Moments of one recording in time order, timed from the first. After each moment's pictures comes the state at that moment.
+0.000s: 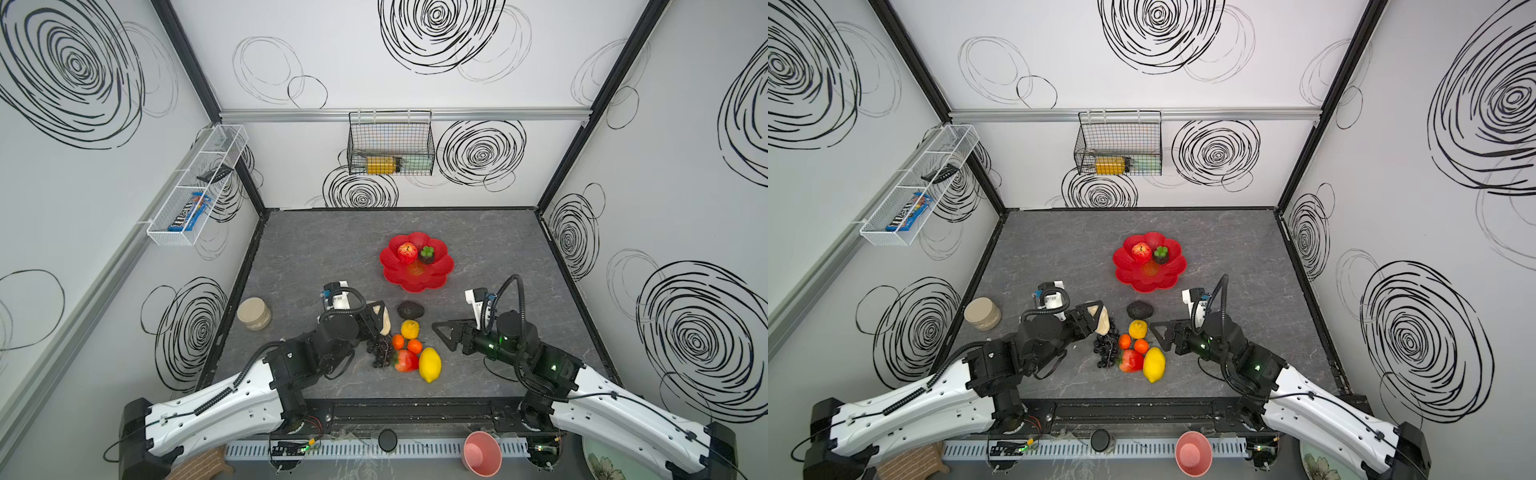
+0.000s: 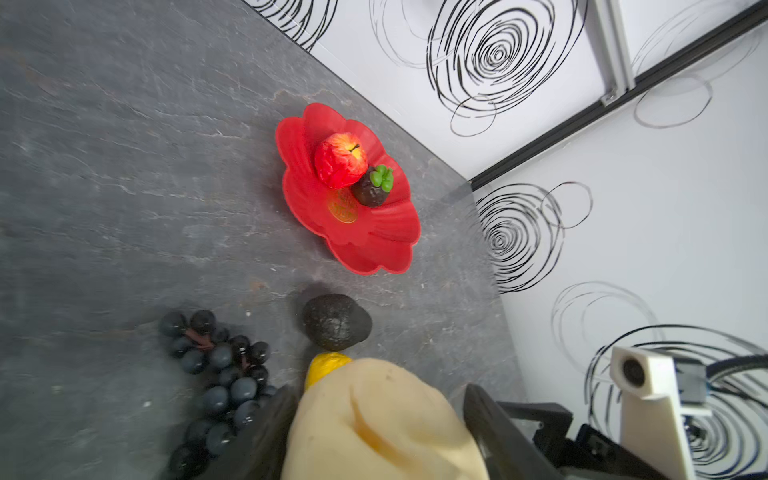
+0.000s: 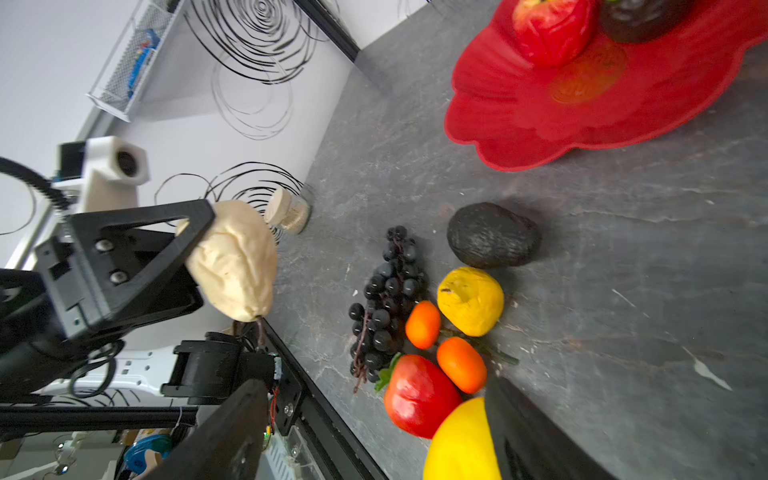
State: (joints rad) left arm -1.01 0.76 0.57 -0.24 -0.45 -1.11; right arm 0.91 0.62 0.41 -0.14 -0.08 0.85
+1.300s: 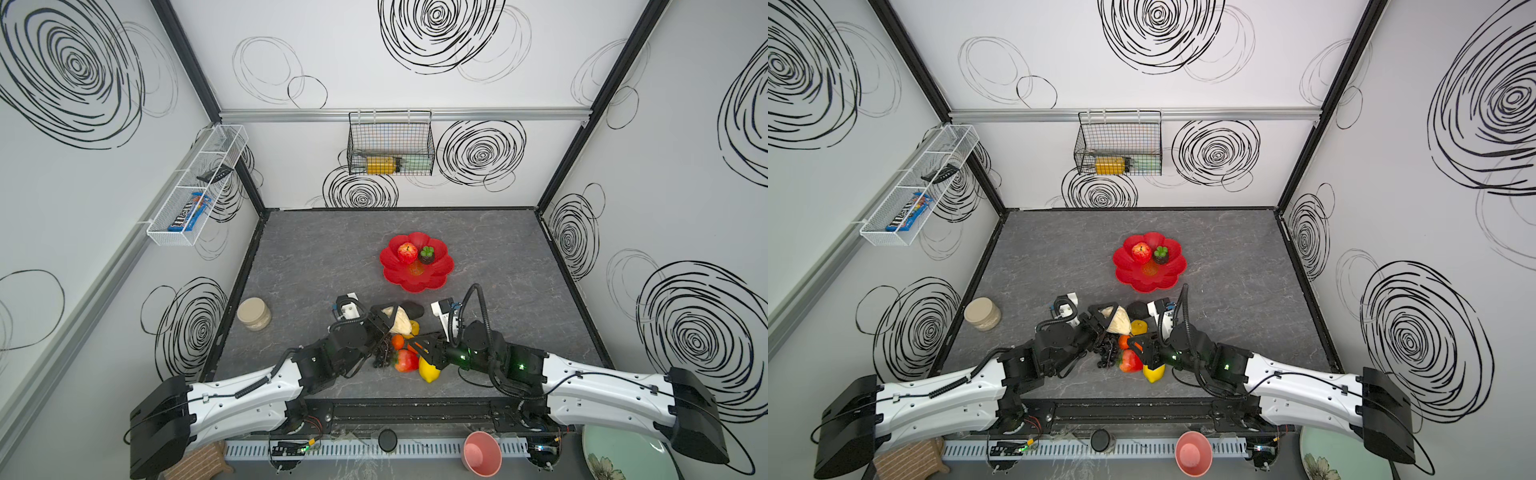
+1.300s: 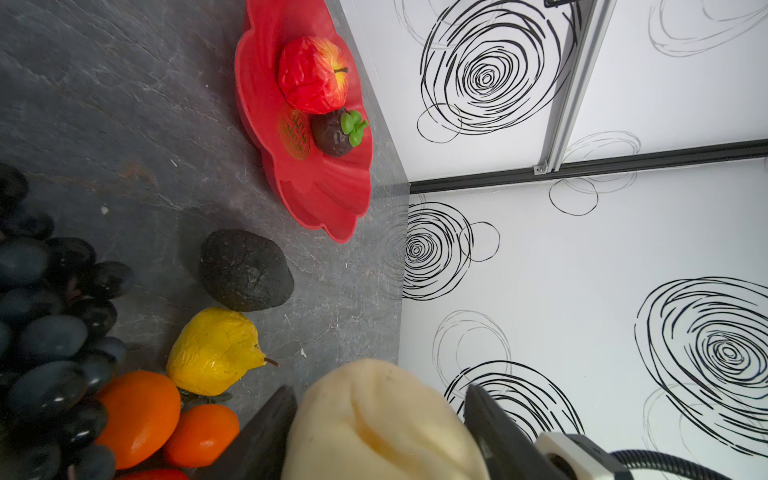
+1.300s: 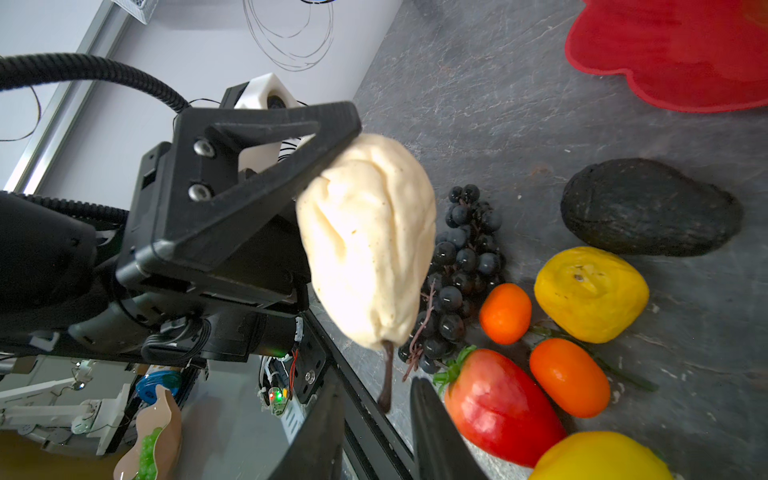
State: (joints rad) left arm -1.02 0.92 0.36 0.26 -0.36 -1.51; right arm 1.18 0.90 0.45 0.08 0.05 0.85
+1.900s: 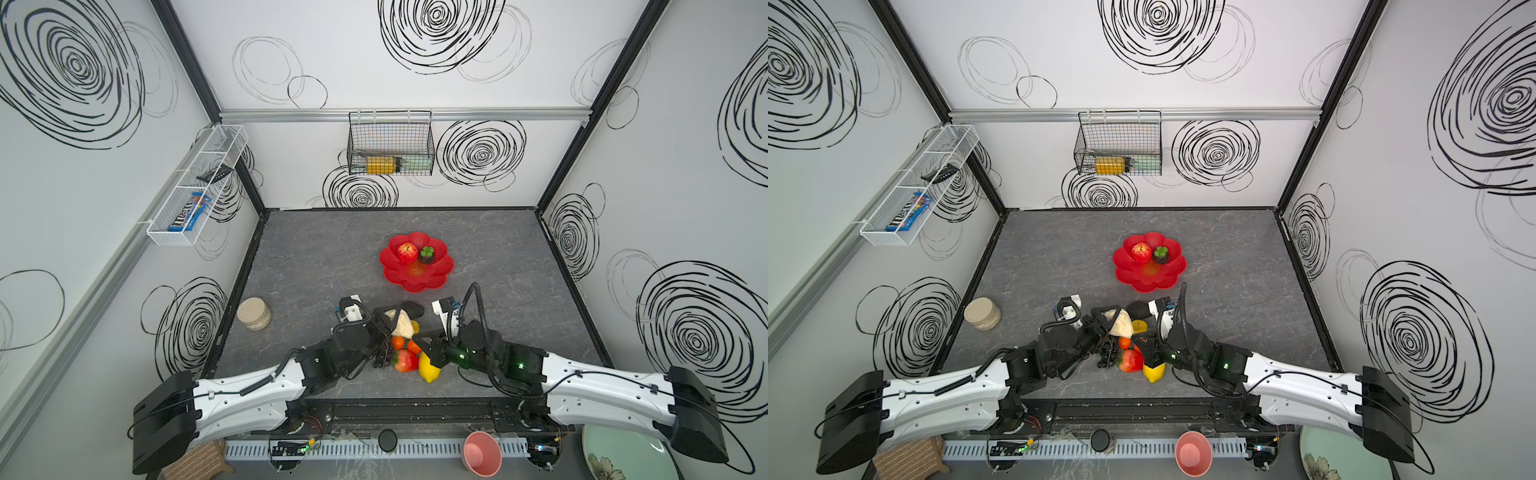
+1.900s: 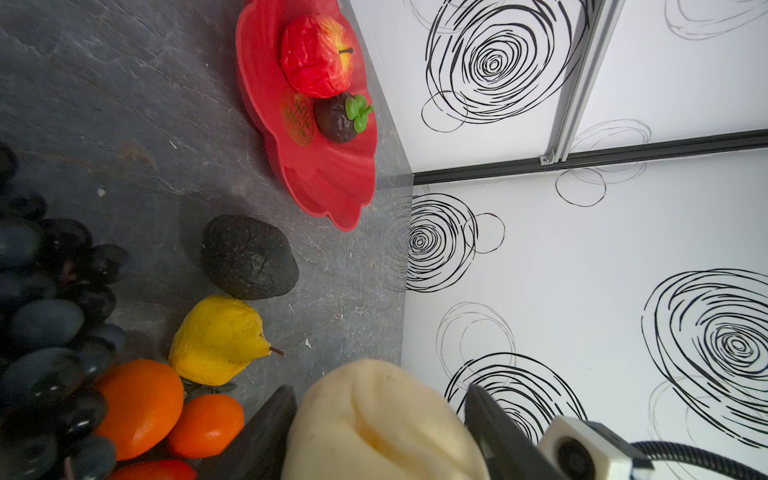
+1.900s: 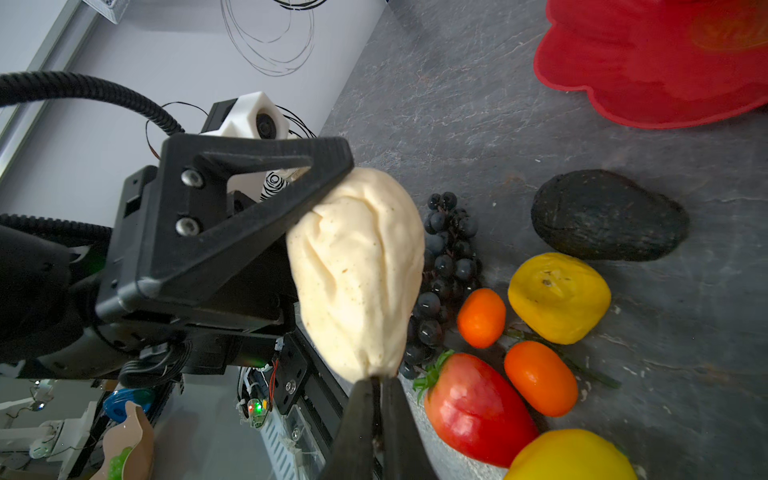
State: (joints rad) left arm -1.04 0.95 0.35 0.29 -0.36 -1.52; right arm 1.18 0.91 0.46 0.04 0.09 0.83
